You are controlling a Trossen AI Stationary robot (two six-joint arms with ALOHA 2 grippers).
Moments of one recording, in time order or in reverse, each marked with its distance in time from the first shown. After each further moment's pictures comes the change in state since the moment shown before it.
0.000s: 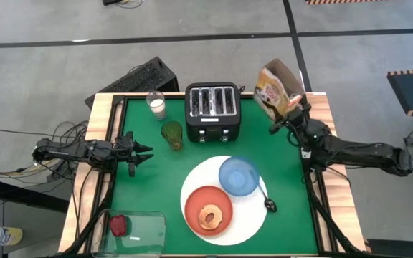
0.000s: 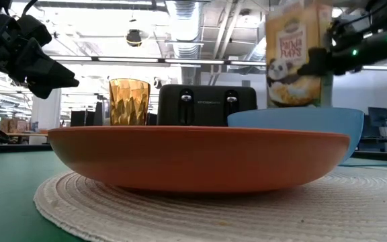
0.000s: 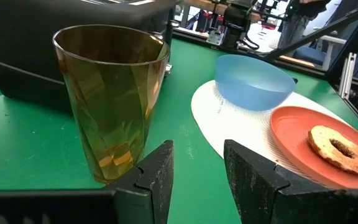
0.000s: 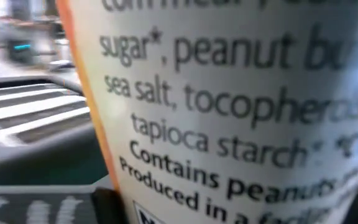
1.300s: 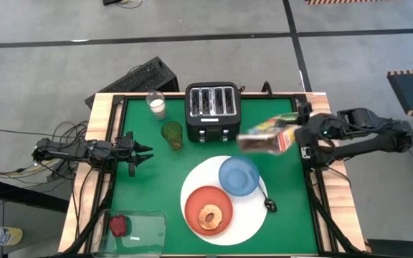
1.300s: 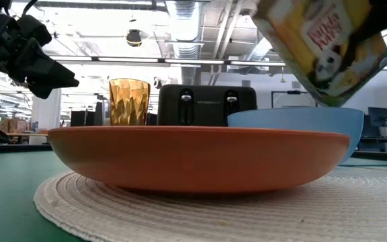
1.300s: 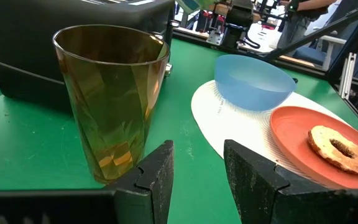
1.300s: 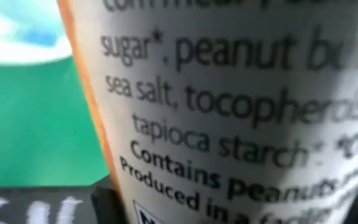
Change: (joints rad) left arm 0.000 0.000 0.000 0.000 0.000 0.000; right arm 0.344 0.208 0.885 -1.649 -0.301 -0.358
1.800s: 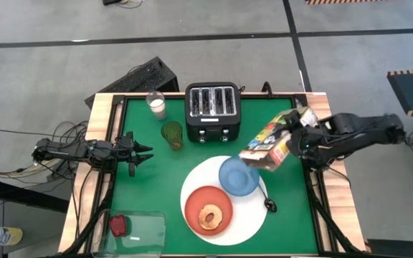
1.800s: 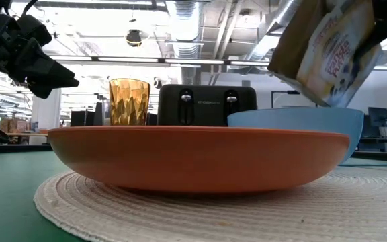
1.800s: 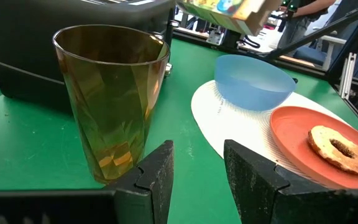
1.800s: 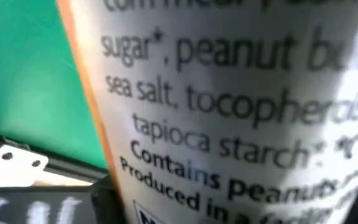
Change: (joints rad) left arm 0.000 0.000 0.000 0.000 0.000 0.000; right arm 0.134 0.162 0.002 -0.156 0.144 -0.125
